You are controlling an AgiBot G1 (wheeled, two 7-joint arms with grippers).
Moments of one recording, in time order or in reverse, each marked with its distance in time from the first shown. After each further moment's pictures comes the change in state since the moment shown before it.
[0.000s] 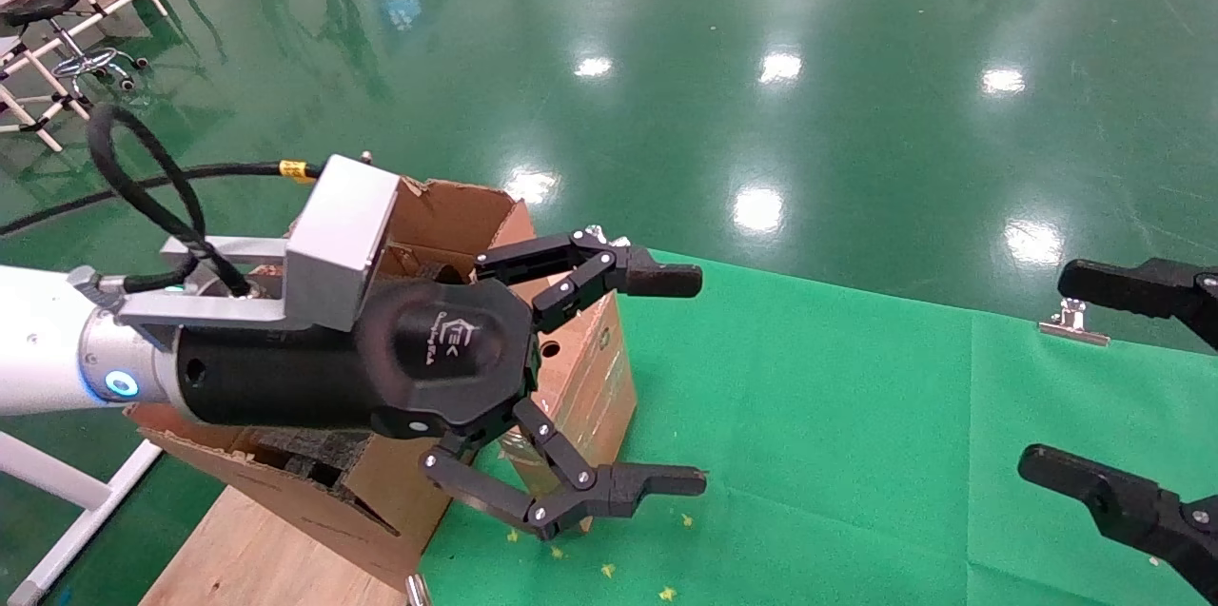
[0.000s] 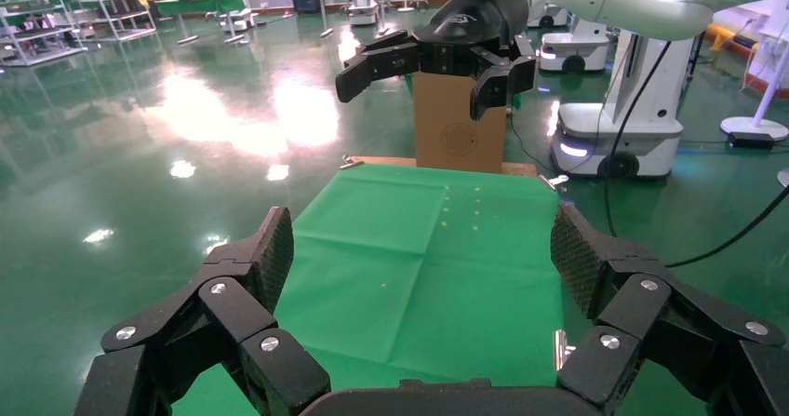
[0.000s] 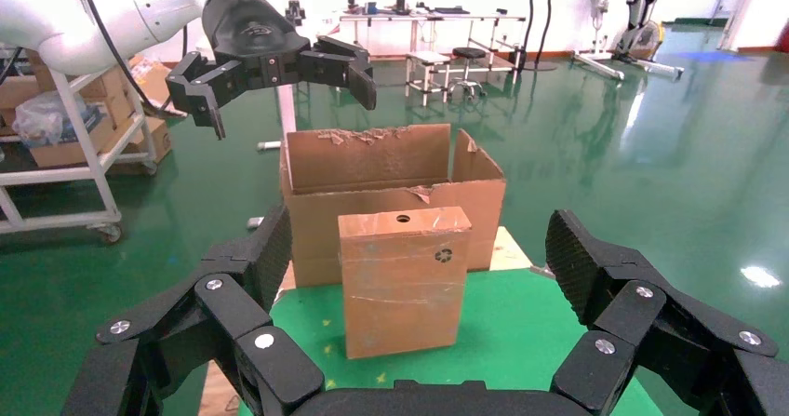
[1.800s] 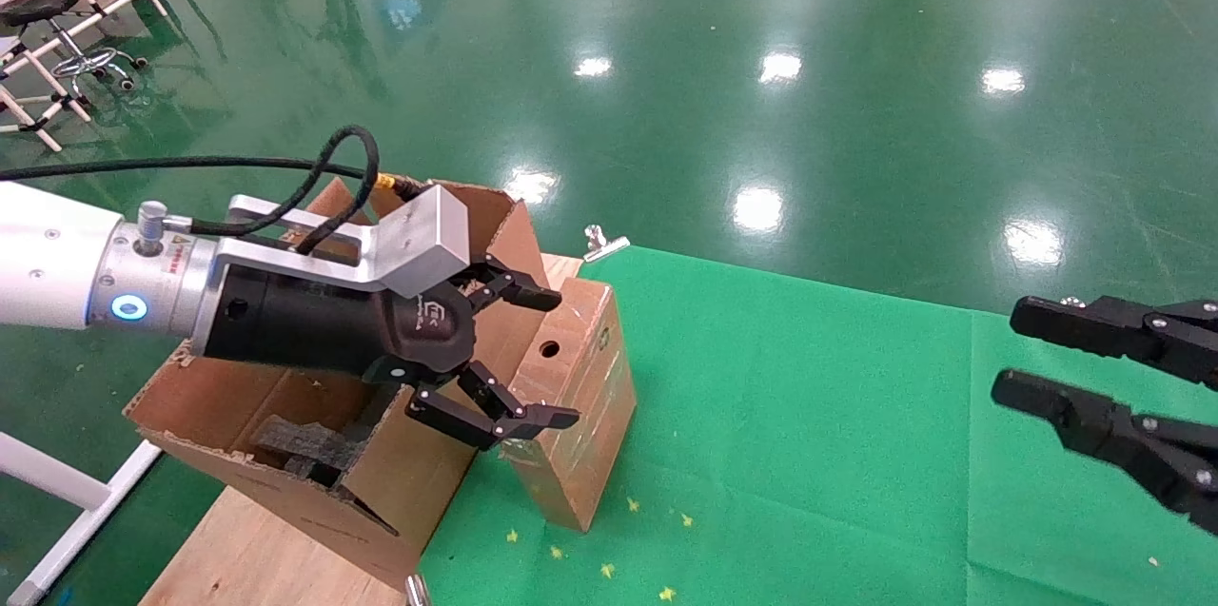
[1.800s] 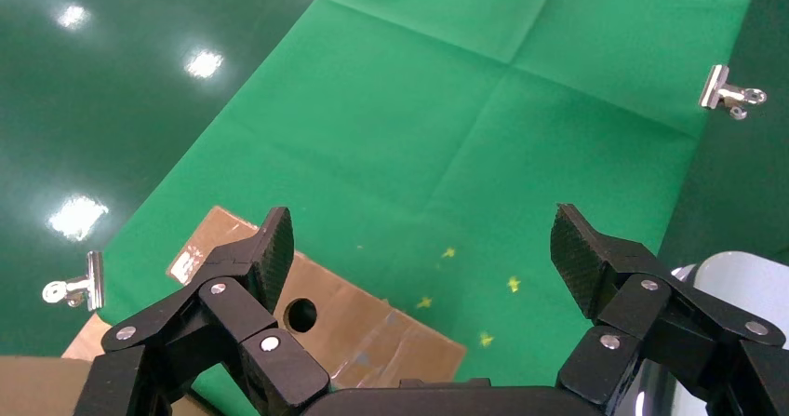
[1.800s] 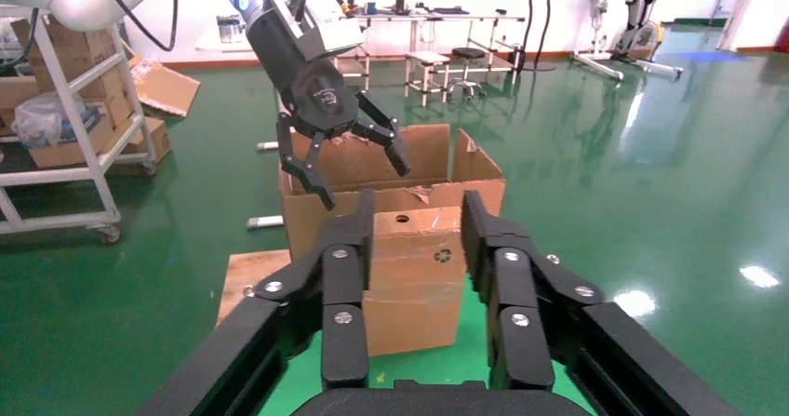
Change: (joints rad) left arm -0.300 -0.096 0.189 -0.058 0.518 -0.001 -0.350; right arm 0.000 0.000 0.000 0.000 0.000 0.000 0.000
